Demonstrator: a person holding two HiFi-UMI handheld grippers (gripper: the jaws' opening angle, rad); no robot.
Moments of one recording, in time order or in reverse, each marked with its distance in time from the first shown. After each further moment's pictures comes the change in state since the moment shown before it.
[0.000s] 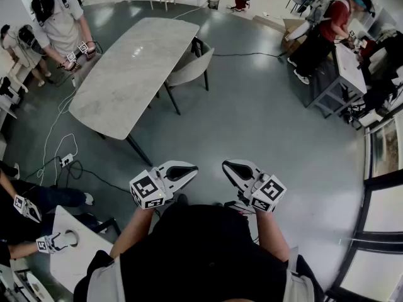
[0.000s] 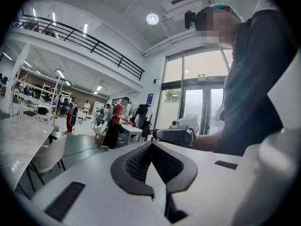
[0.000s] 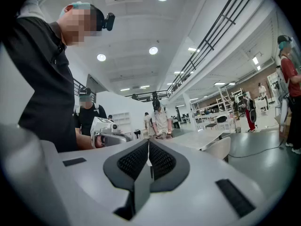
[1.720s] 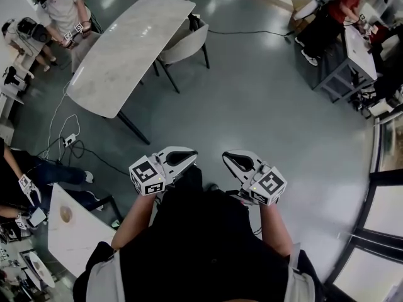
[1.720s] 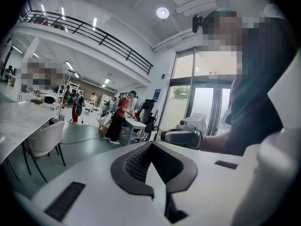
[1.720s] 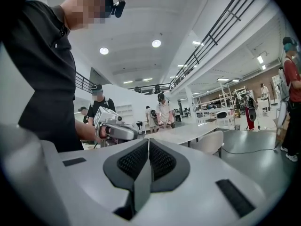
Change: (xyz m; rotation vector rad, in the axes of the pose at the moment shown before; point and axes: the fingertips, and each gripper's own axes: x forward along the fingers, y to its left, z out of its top) left arm 0.104 -0.034 -0.038 -0.105 0.038 0.090; right arm -0.105 -0.039 -0.033 -0.045 0.121 0.043
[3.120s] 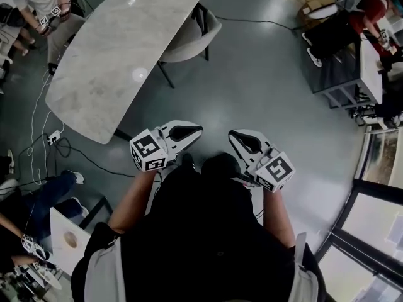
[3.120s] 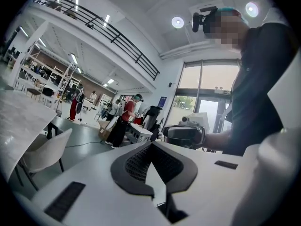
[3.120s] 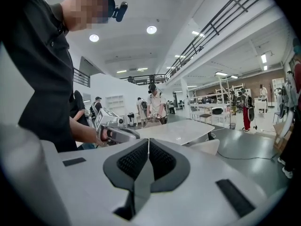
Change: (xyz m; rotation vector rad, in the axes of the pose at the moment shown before) left arm 0.034 0.316 0.080 -0.098 -0.066 -0.075; right arm 0.224 -0.220 0.069 -0.015 0.134 -0.064
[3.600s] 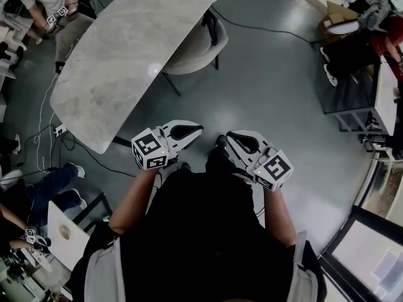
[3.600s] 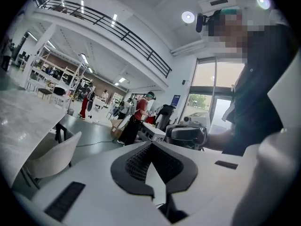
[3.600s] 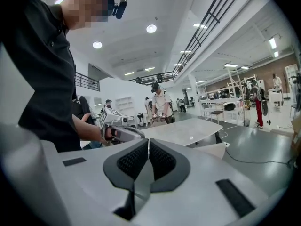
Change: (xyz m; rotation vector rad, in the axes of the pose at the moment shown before) left arm 0.090 0.104 0.022 -0.041 0.023 0.138; right arm 0.030 -0.137 0.000 0.018 0.007 0.162
